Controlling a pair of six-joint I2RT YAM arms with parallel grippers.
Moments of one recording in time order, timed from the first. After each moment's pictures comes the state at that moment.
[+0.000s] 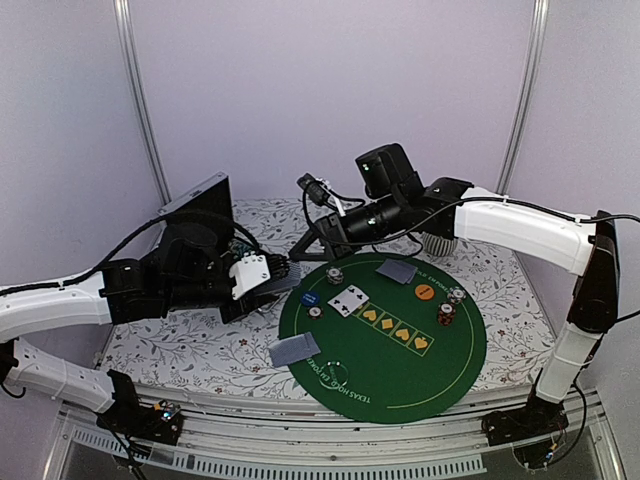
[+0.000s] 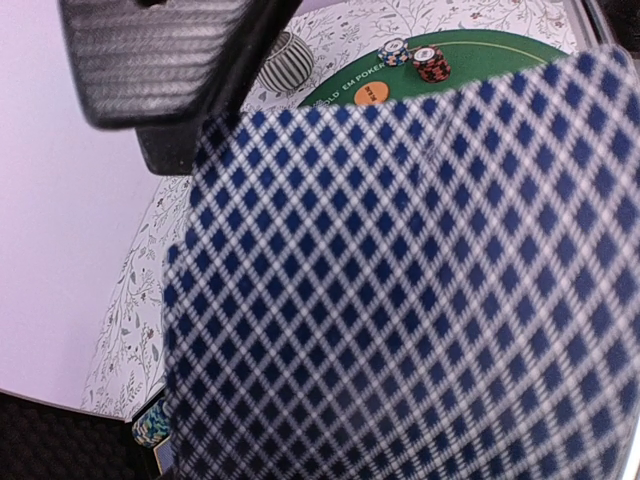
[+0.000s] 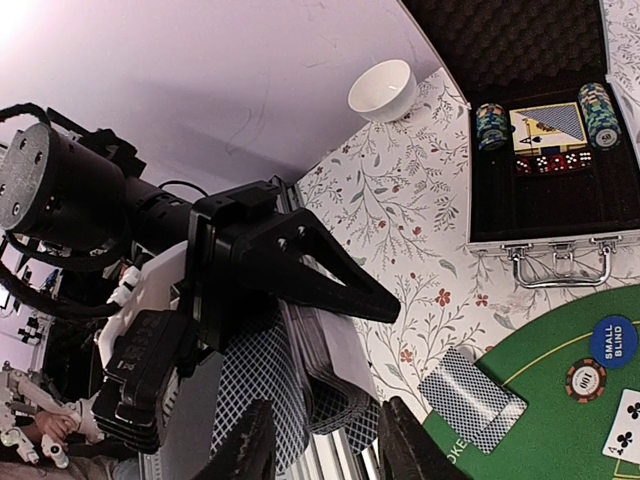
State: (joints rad) left arm -0.96 1.11 0.82 -0.25 -0.09 0.53; right arm 0.90 1.77 1.61 -0.40 -0.68 0.35
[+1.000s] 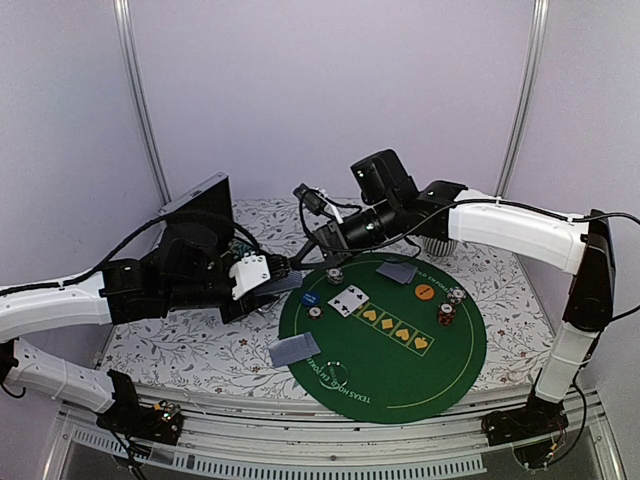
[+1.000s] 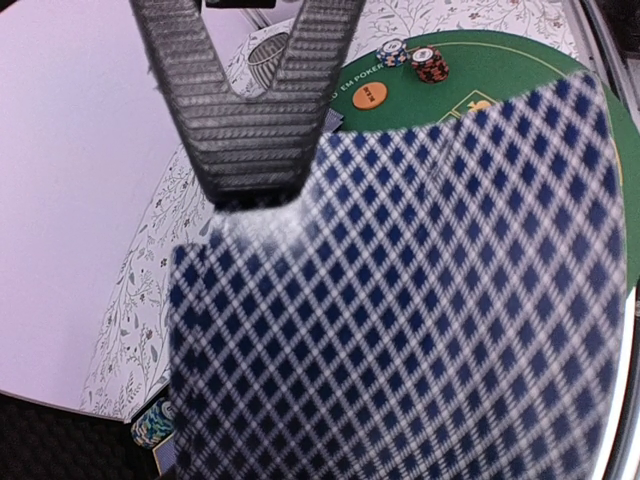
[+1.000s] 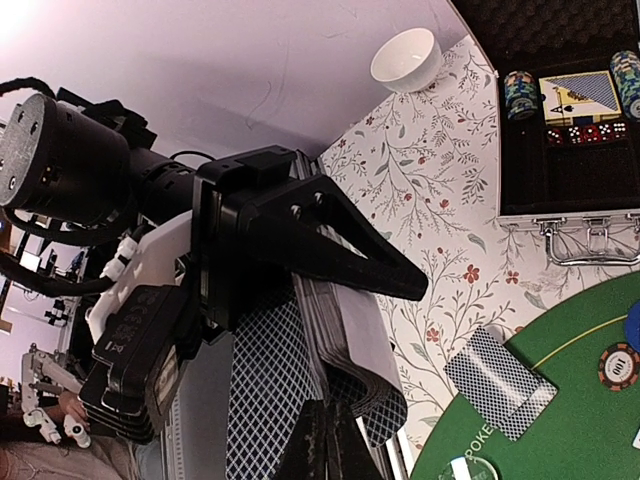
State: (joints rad) left arm -0.96 1.11 0.82 -0.25 -0.08 0.53; right arm 0.90 1.80 1.61 -0.42 -0.76 0.36
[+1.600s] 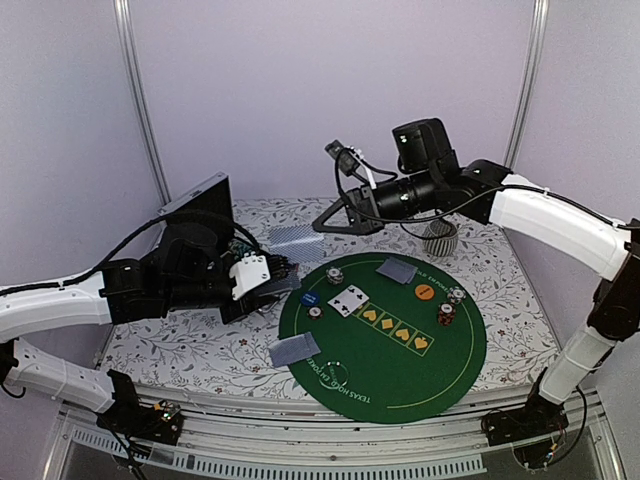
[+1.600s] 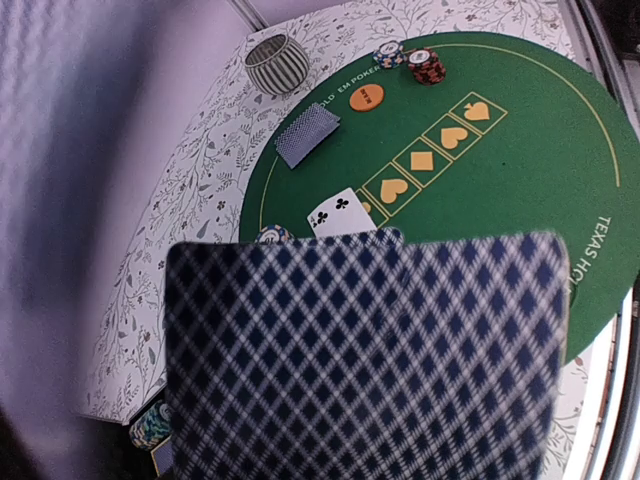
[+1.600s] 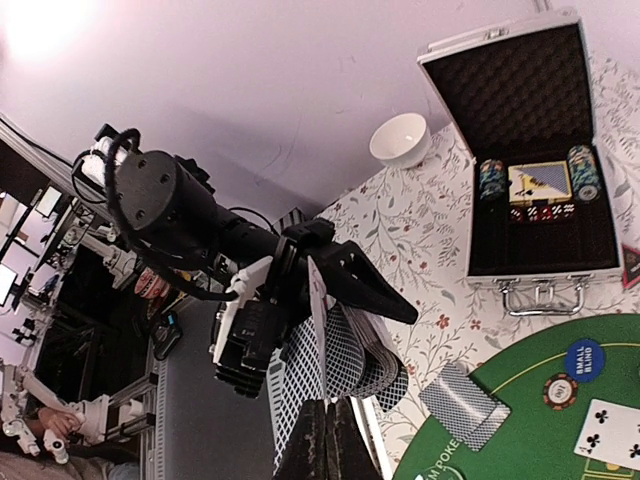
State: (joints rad) left arm -0.96 1.11 0.82 -0.25 -0.07 0.53; right arm 0.84 1.66 1.61 -0.43 -0.75 0.33
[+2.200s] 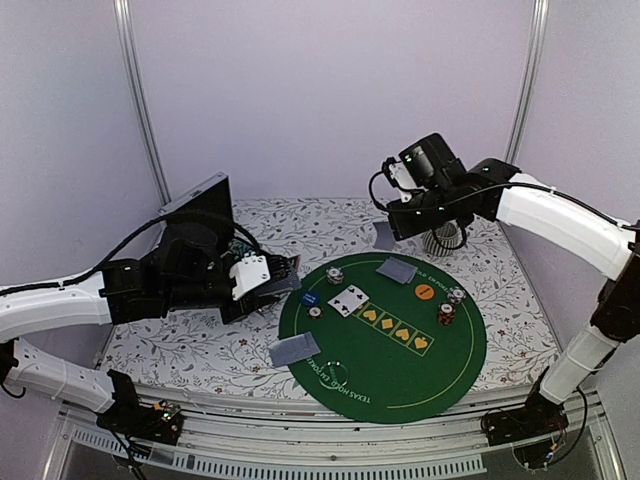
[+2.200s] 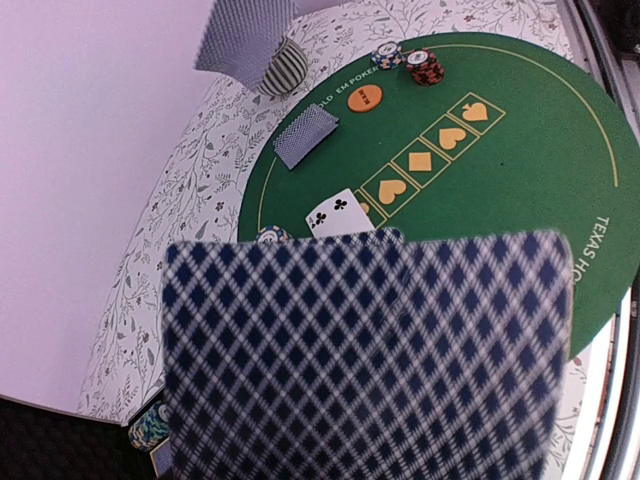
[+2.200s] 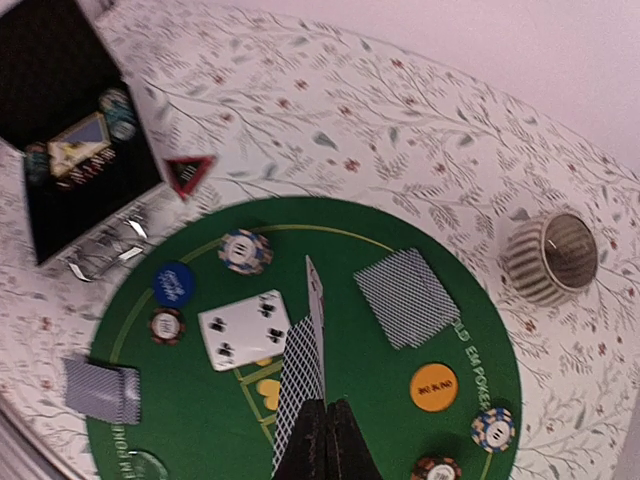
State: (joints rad) left arm -0.96 1.11 0.82 -0.25 -0.07 0.53; right arm 0.78 1.58 1.58 -0.75 0.19 0.24
